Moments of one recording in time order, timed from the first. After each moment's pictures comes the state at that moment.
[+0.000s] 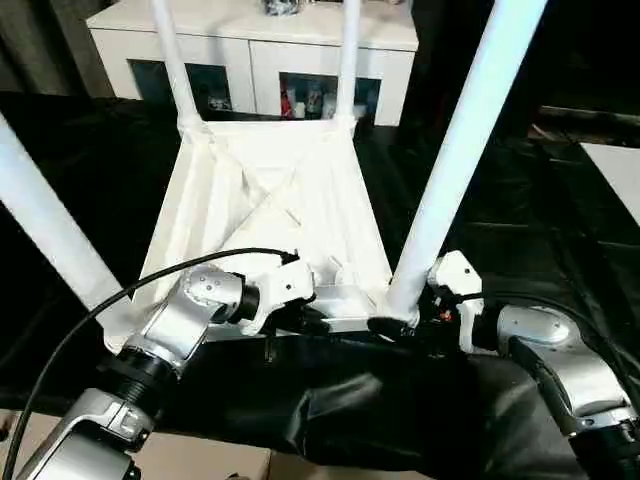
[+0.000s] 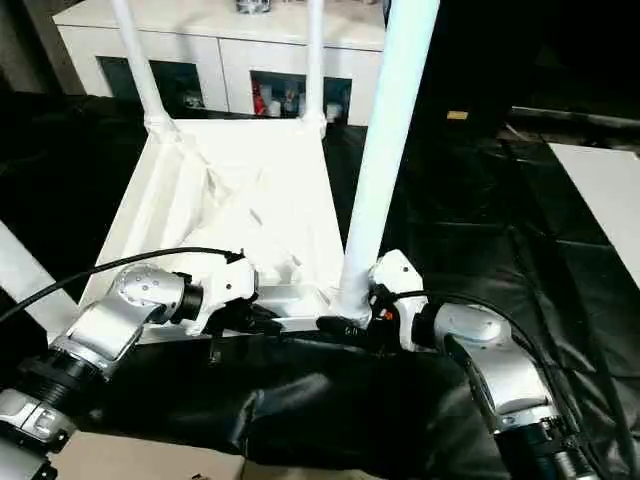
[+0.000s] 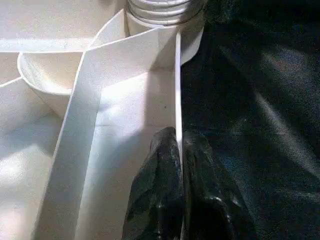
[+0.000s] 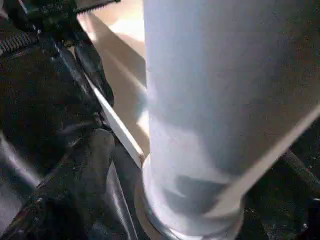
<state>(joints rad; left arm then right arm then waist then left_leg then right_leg) -0.53 0.39 -0.38 0.41 0.04 0.13 -1.19 -0.24 -0.48 0.17 0.09 0.20 0.30 0.93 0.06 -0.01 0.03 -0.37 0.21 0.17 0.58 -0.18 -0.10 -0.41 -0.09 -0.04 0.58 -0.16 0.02</state>
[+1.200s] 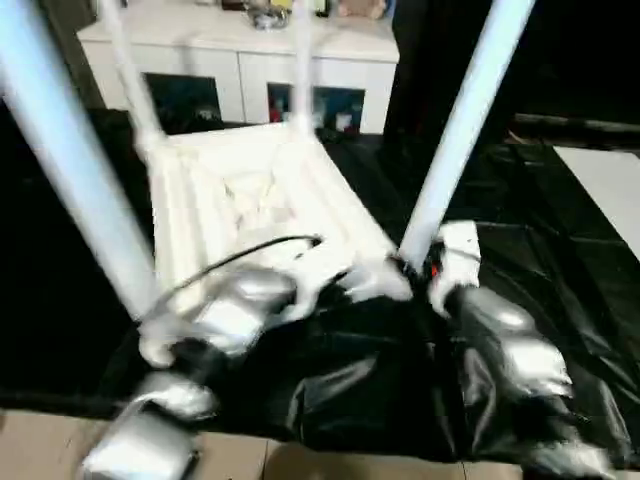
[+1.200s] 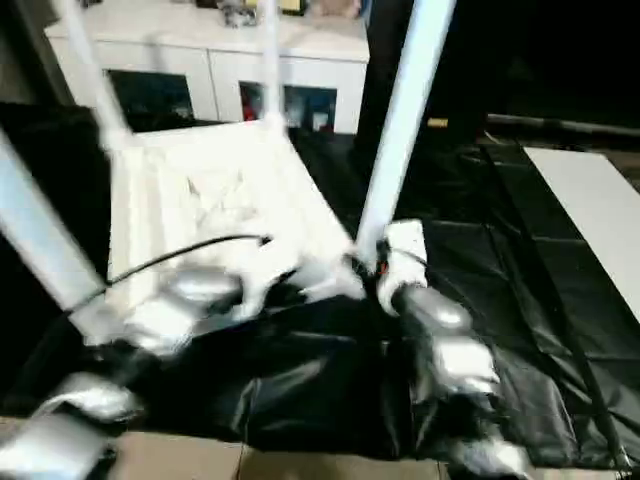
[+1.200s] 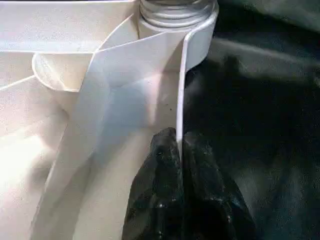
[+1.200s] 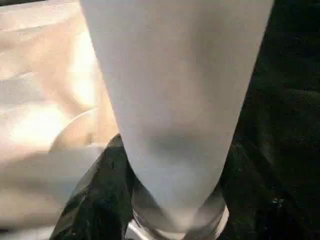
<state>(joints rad) -0.66 0.08 -0.33 0.64 0.12 0.33 -0.70 -0.42 -0.07 -0.06 0.37 0.12 0.37 0.15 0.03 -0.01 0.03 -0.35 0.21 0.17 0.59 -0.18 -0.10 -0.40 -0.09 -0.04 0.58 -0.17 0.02</state>
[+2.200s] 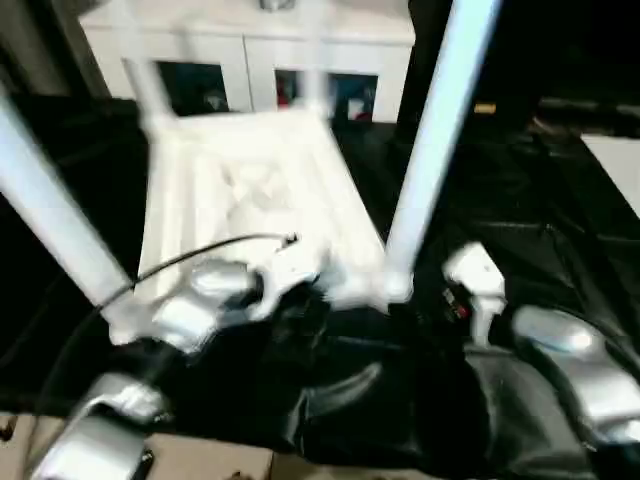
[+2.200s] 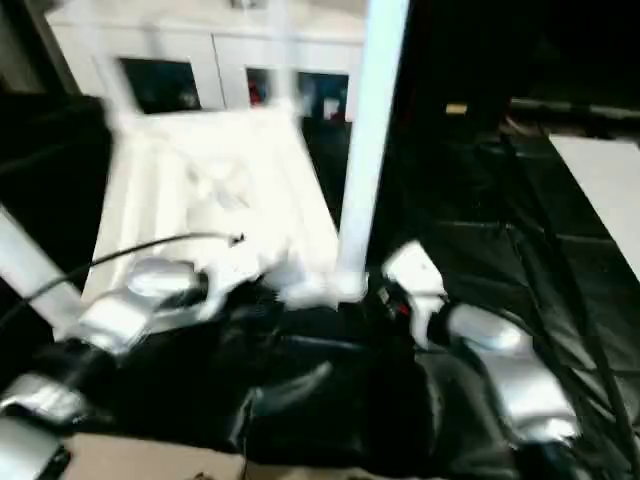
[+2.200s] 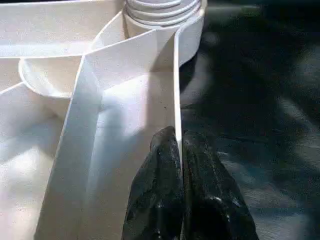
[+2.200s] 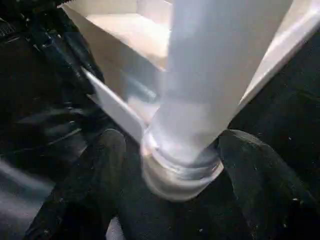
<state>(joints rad) -0.56 0.37 -0.37 0.48 0.03 0.10 -1.16 -0.16 -0.52 0.12 -0.04 0.19 0.32 0.83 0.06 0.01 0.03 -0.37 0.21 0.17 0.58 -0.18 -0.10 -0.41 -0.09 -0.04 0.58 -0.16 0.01</state>
